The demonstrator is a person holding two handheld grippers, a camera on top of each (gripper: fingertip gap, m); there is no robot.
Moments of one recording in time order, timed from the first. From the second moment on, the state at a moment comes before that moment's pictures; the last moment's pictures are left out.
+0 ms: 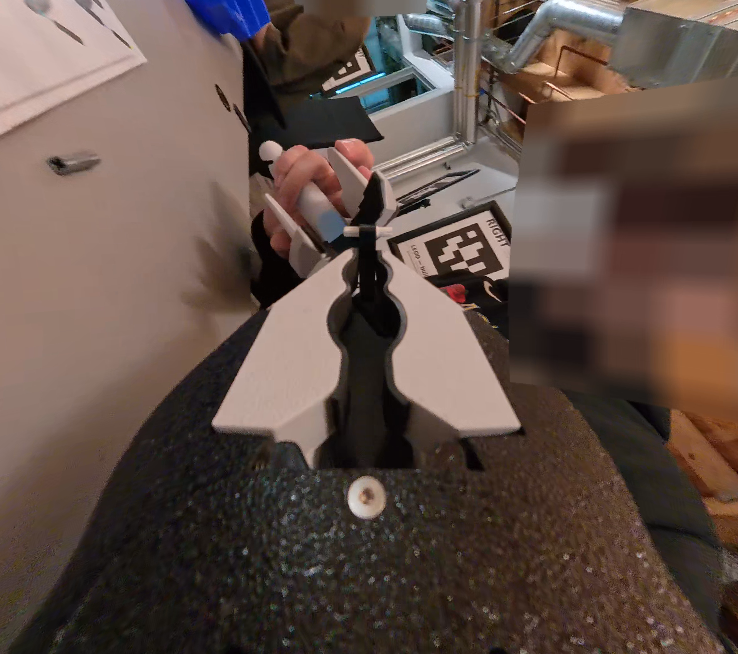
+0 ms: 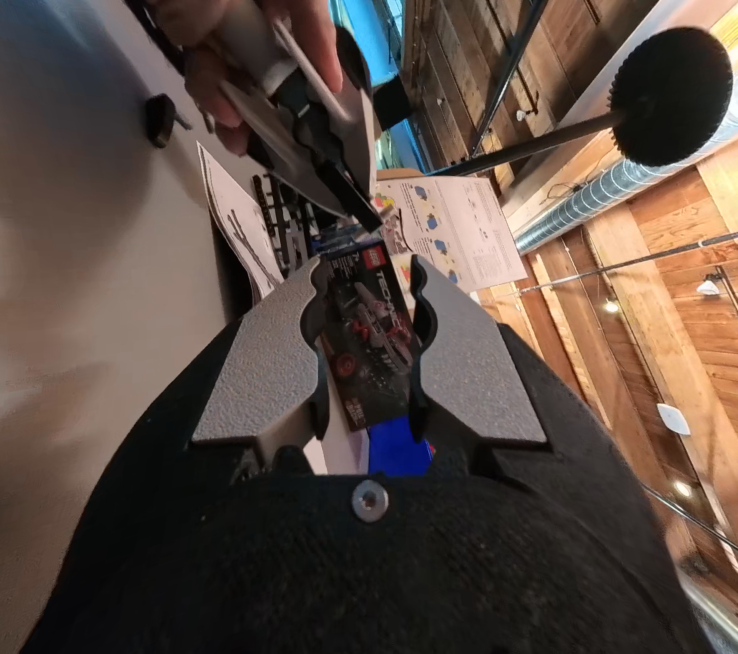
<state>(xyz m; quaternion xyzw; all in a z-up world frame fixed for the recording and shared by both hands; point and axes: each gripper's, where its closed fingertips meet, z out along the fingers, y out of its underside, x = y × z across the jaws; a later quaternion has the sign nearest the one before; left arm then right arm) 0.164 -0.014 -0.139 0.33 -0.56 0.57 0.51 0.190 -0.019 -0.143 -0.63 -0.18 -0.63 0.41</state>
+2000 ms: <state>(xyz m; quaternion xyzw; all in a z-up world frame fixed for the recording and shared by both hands) 0.206 -0.040 -0.144 0.24 -0.70 0.61 -0.29 0.216 -0.047 -0.136 -0.73 0.15 -0.30 0.60</state>
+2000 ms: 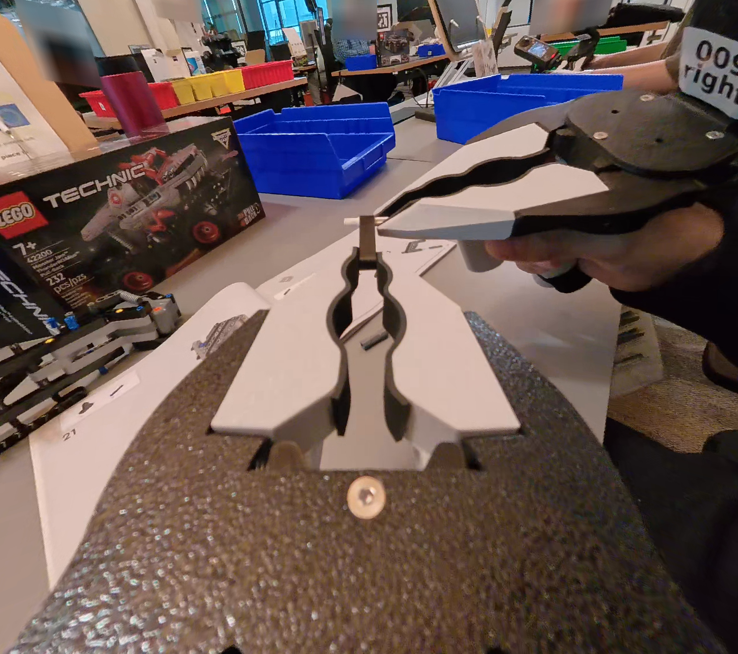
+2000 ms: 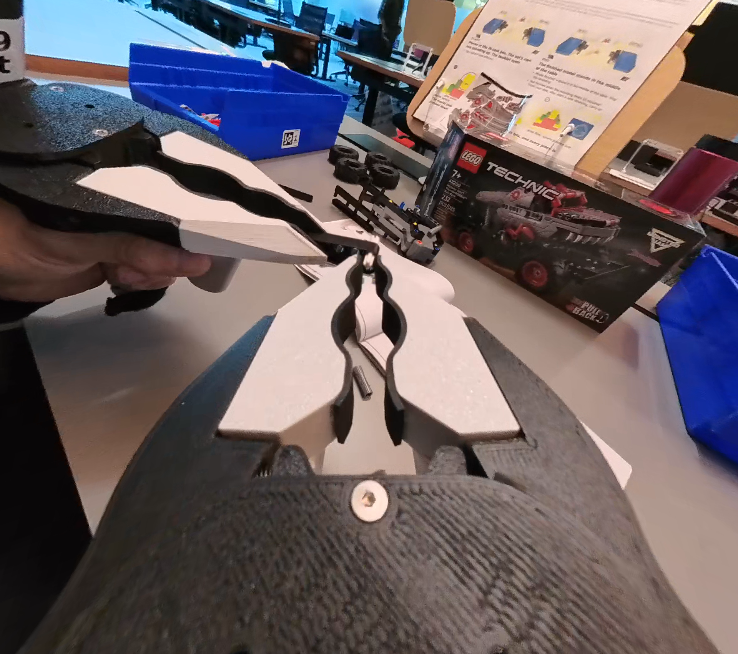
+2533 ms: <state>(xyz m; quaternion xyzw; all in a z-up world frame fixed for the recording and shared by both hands) 0.178 -0.043 -0.138 0.13 -0.75 0.62 -0.20 0.192 -0.087 -0.154 -0.76 0.08 -0.16 0.63</state>
